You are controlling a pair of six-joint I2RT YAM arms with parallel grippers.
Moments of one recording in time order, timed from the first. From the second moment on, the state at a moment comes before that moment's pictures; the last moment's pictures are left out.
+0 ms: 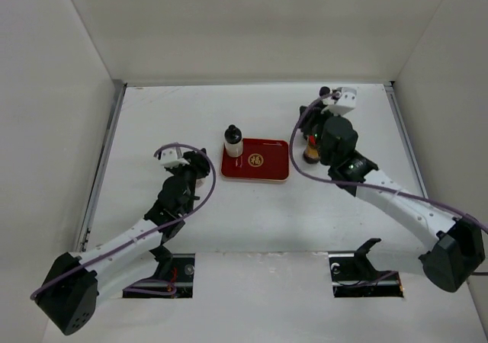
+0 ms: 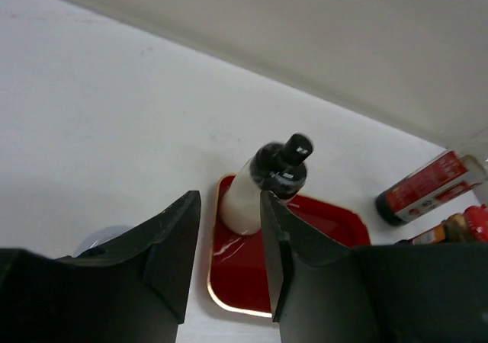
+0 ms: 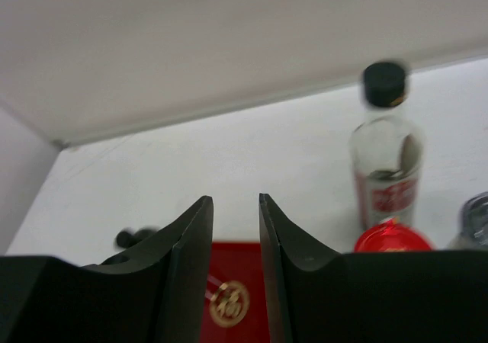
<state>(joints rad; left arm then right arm) -0.65 0.87 0.31 0.62 -0.62 -0.43 0.67 1.17 0.89 0.26 0.55 0.38</state>
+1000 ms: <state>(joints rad) -0.57 0.77 0.18 0.78 -0.55 -0.48 0.32 1.63 1.28 0.06 0.42 0.17</state>
